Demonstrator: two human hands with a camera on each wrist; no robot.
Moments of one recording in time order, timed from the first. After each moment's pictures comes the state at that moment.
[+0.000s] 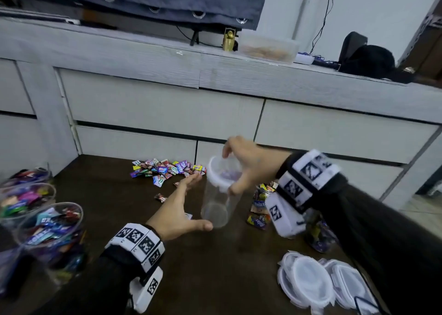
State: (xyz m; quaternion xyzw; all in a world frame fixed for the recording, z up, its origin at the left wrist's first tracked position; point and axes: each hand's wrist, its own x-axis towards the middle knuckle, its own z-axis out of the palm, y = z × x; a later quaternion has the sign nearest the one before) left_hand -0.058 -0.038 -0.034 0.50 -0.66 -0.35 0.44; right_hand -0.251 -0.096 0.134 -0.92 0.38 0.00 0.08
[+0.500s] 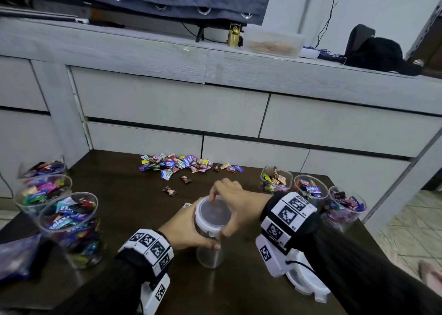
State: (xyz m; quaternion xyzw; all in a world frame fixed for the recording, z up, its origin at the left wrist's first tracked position) left_hand -0.068 -0.013 -0.062 0.49 -0.65 -0.43 0.39; right_hand -0.239 -0.067 0.040 -0.92 0.33 0.06 0.19
